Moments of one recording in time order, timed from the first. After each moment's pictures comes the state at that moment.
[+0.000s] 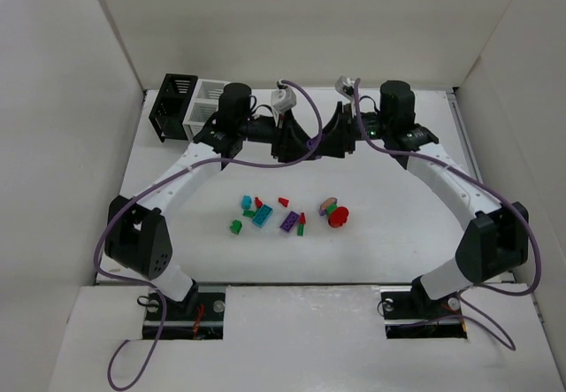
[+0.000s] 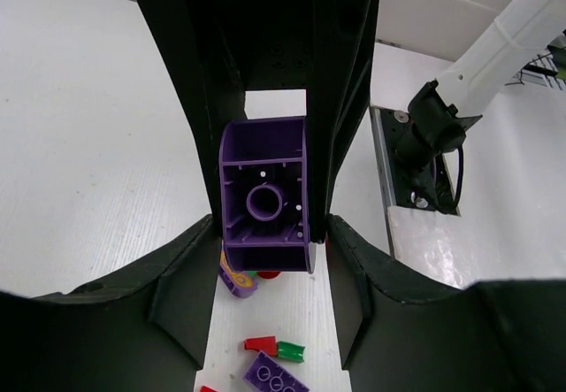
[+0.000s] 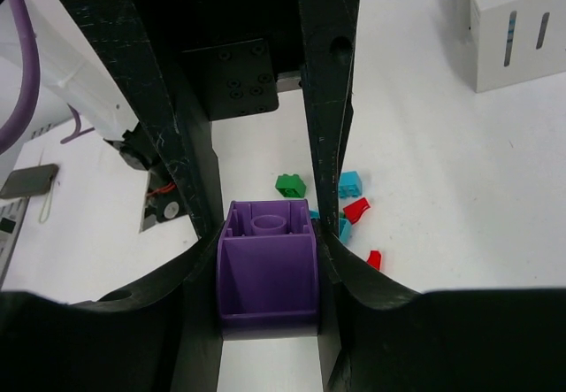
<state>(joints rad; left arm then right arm) -0.48 1.56 1.32 -0.03 1.13 -0.03 0.36 1.51 1.29 -0.05 -1.14 0.13</state>
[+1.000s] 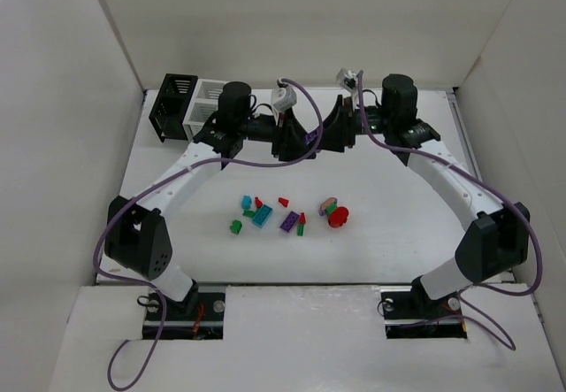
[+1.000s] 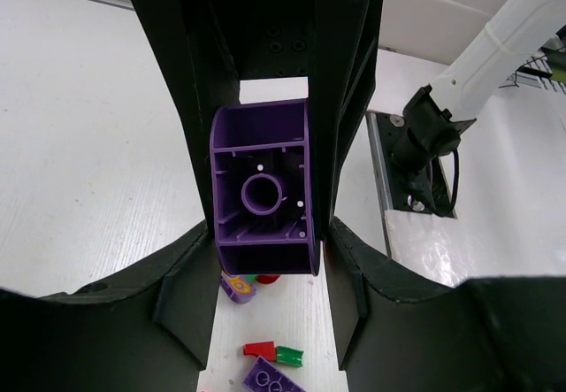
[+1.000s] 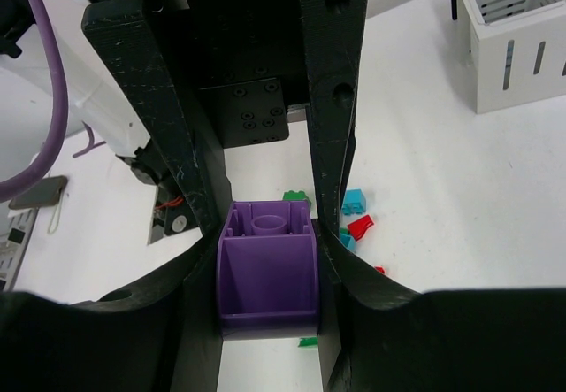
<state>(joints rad) -0.48 1.56 1.33 -0.01 1.13 -0.05 0.36 1.51 1.34 -0.04 -1.15 0.18</state>
